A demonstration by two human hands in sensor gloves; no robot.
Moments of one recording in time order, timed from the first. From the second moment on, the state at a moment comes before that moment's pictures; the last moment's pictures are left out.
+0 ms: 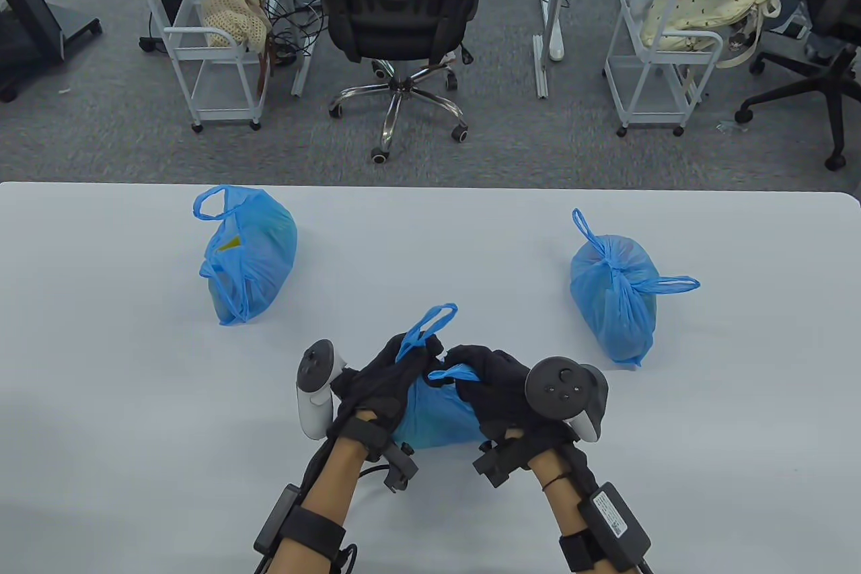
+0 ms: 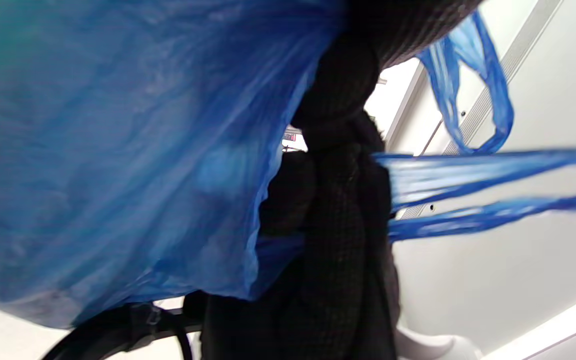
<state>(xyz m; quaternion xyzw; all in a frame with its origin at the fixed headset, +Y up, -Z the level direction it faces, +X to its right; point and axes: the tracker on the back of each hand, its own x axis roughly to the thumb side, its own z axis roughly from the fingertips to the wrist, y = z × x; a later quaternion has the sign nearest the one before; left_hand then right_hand) -0.121 -0.754 -0.333 -0.15 -0.19 0.73 0.64 0.102 -0.699 -0.307 0.21 -0.09 0.87 0.44</state>
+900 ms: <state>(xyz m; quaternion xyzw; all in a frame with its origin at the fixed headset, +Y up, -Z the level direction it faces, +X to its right) -0.116 -0.738 -0.325 -0.06 -0.18 0.62 0.76 0.076 -0.693 -0.287 0.21 -0.18 0.93 0.24</state>
